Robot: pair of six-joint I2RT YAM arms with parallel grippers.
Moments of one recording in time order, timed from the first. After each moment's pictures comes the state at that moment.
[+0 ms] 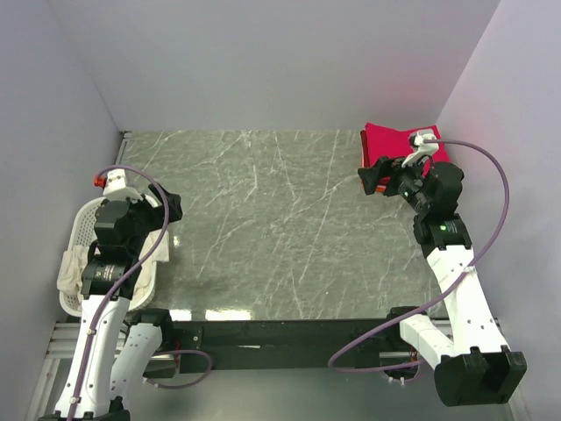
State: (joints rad) left arm -0.04 0.62 0.79 -0.43 -0.04 -0.39; right arm 0.02 0.93 0.93 -0.15 -0.35 0.13
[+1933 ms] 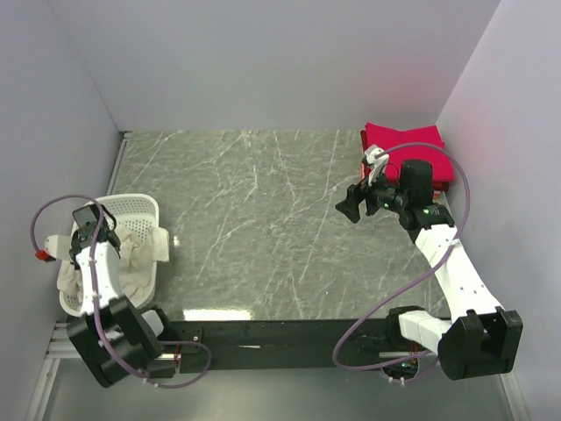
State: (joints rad) left arm 0.54 1.11 0.70 -0.65 -0.50 -1.13; right arm 0.10 1.10 0.93 -0.36 -0.65 -0.26
